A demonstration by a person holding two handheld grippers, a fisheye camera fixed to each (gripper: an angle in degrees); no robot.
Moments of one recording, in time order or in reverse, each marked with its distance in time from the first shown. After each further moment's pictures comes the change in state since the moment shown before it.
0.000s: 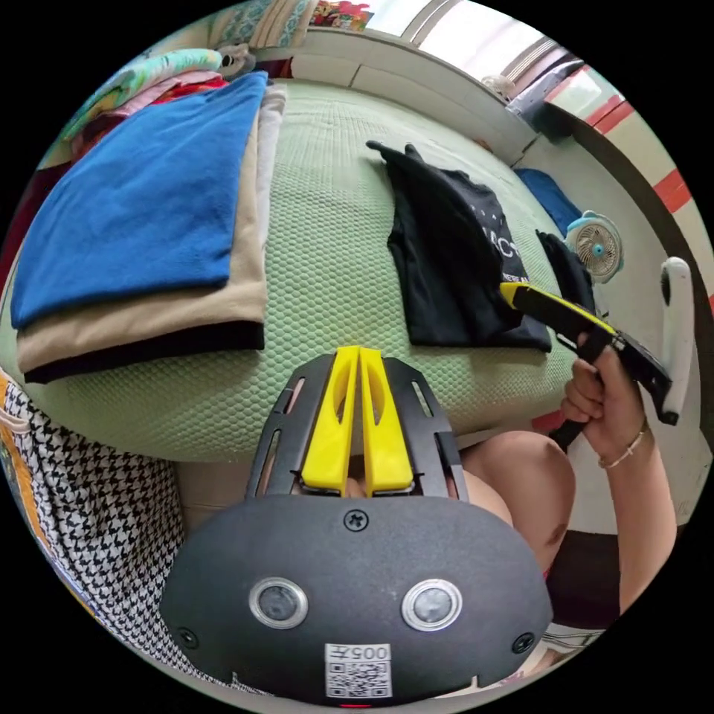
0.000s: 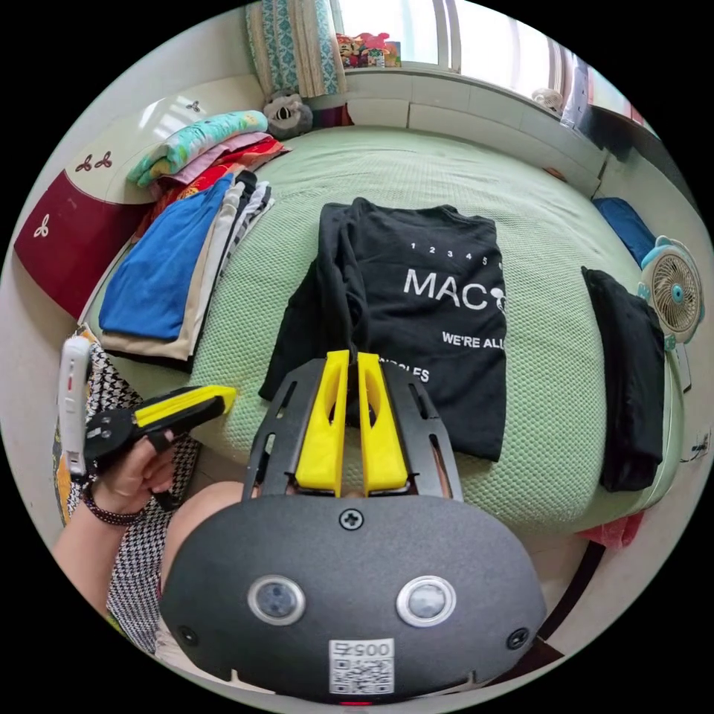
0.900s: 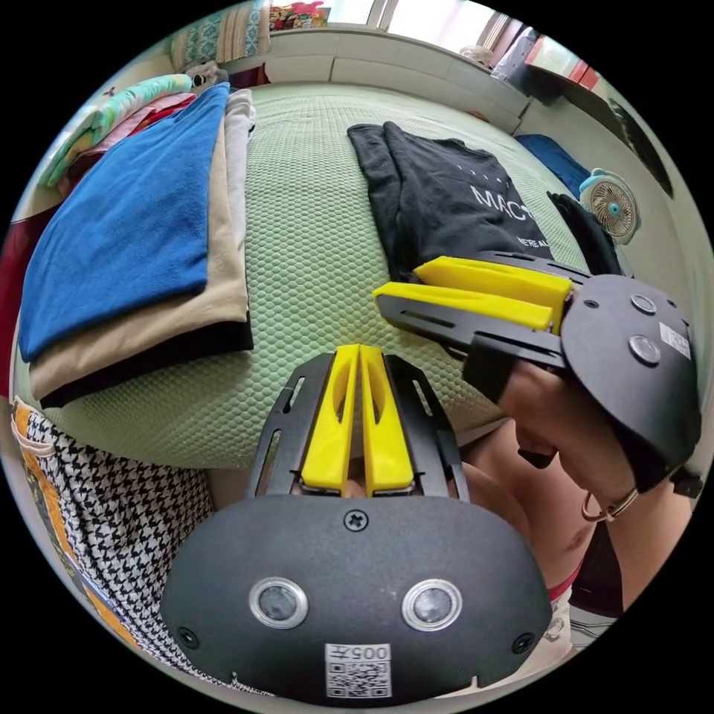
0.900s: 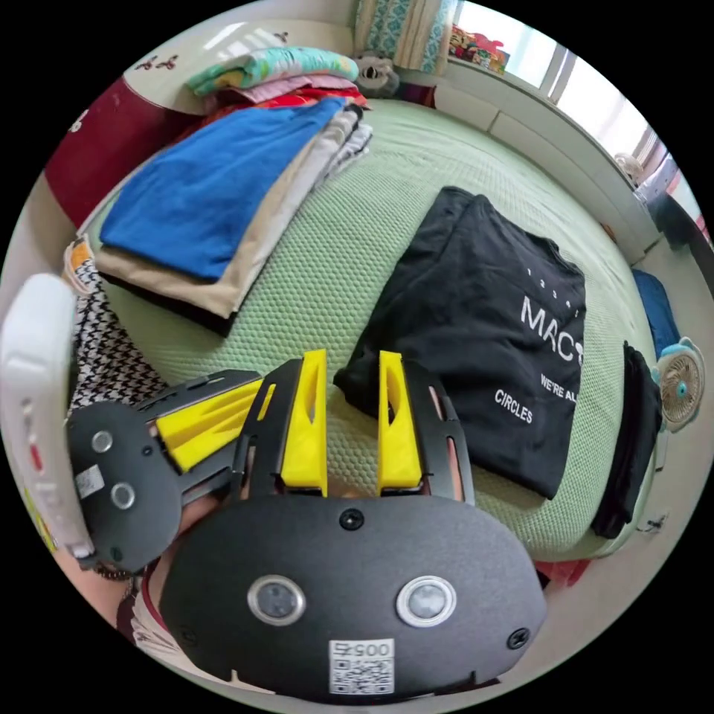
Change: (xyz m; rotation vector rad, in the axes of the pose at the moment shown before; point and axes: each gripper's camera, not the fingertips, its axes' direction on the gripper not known) left arm 0.036 0.000 0.043 -0.046 -0.133 0.096; right arm -0.124 -0.024 0.059 -0.113 0.072 -0.250
